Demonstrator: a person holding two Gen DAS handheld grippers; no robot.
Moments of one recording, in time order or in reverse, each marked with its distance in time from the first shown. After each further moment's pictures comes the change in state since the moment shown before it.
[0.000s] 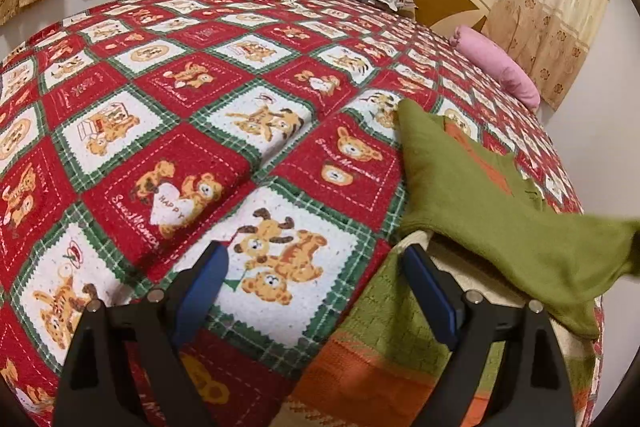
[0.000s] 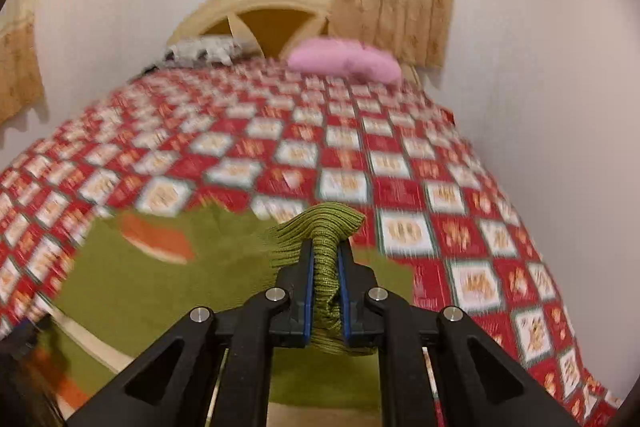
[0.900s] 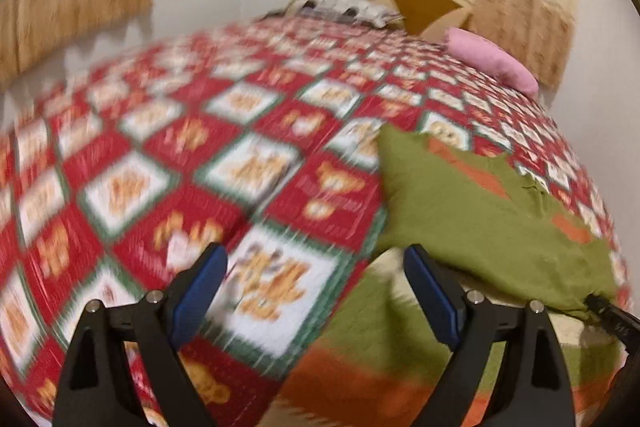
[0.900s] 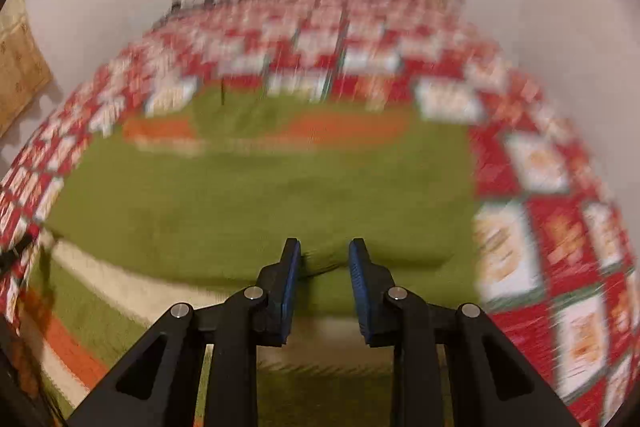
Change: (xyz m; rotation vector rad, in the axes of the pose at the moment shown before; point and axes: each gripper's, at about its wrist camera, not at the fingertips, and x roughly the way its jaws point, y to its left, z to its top) left arm -0.026 -0.044 0.006 0.180 -0.123 0.085; right arm 0.035 0.001 -0.085 0.082 0.219 0.174
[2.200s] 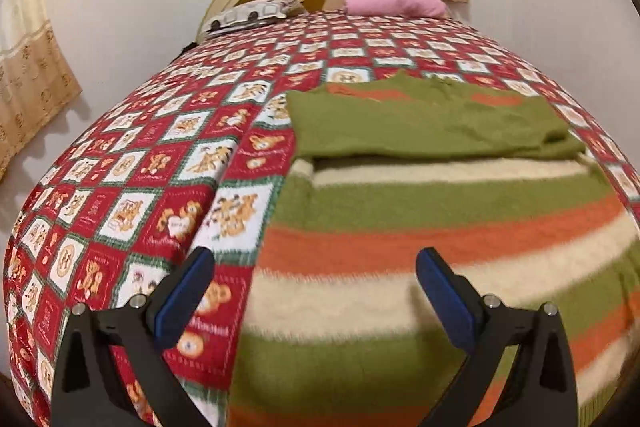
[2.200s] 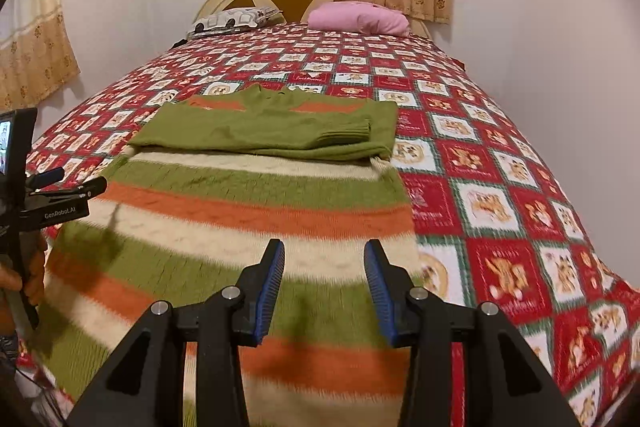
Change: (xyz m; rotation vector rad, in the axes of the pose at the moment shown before) left arm -0.071 -0.019 -0.055 0.399 0.035 -0.101; right arm -0.185 -0.012 -0.141 -0.062 -0.175 -0.037
